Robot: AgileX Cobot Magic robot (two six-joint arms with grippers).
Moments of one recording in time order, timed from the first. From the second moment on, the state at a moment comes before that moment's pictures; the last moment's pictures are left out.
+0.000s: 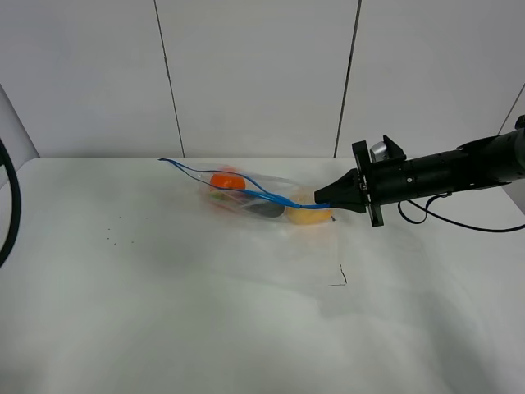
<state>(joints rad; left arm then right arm) 0.01 1.05 -1.10 -0.06 0.86 0.97 -0.01 2.04 -1.15 1.40 1.21 -0.81</state>
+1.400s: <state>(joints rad) -0.60 1.22 -0.78 -0.30 0.01 1.33 -0.01 2.04 -1.15 1.40 1.20 -0.82</state>
